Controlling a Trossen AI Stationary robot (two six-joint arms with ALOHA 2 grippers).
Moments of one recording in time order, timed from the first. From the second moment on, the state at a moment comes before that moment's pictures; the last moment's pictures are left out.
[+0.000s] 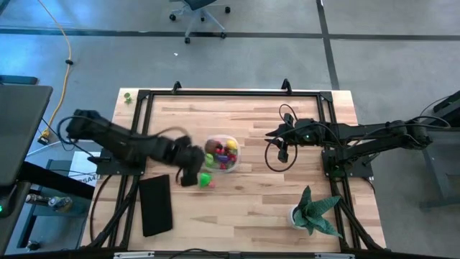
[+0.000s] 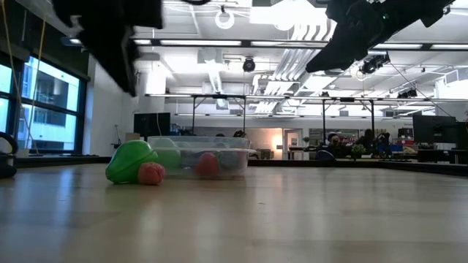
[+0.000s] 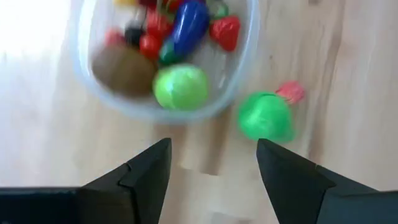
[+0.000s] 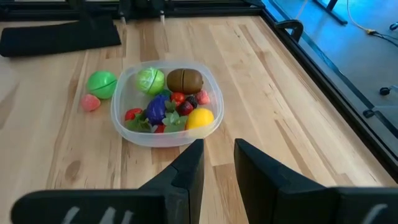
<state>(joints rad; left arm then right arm) -0.13 1.41 1.05 -0.90 -0.25 -0.38 -0.06 0.99 0.64 -0.14 0.15 0.00</state>
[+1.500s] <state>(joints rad) -0.31 1.70 0.86 -0.40 -0.39 -1.32 -0.06 0.99 0.64 -0.22 0.15 0.00</state>
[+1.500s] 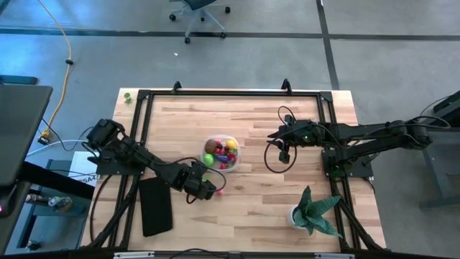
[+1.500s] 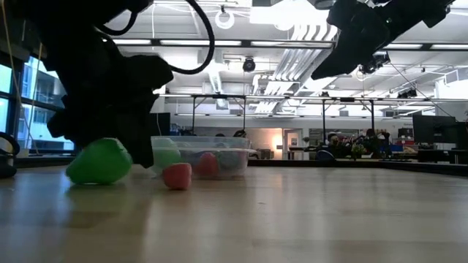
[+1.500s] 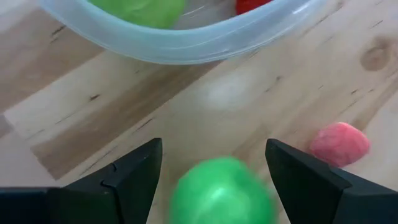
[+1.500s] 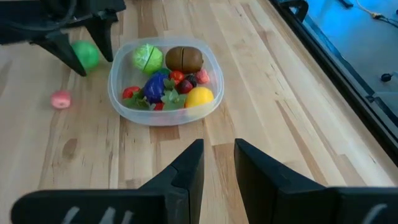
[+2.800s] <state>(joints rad) -0.37 1.60 0.86 -0.49 -0.25 -1.05 -0.06 0.99 0.64 -0.27 0.15 0.00</state>
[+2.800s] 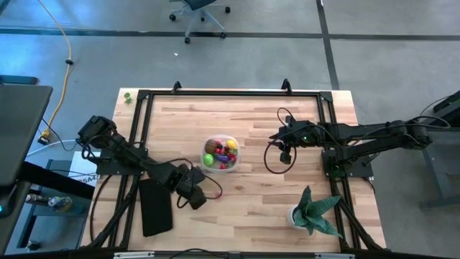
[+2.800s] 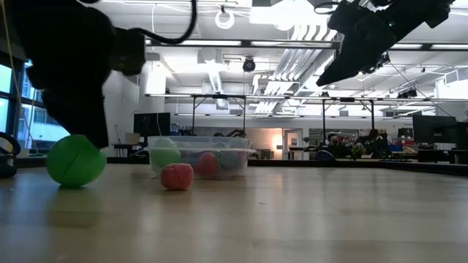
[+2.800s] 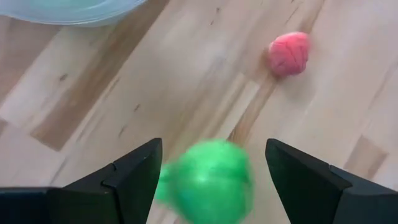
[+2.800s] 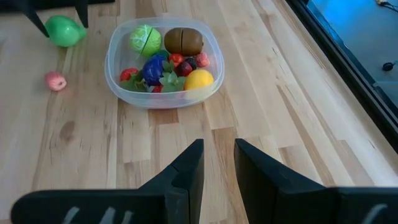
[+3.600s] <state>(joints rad) -0.46 1.59 0.86 -0.57 -0.42 -1.08 -0.06 0.99 0.64 -0.27 0.15 0.00</state>
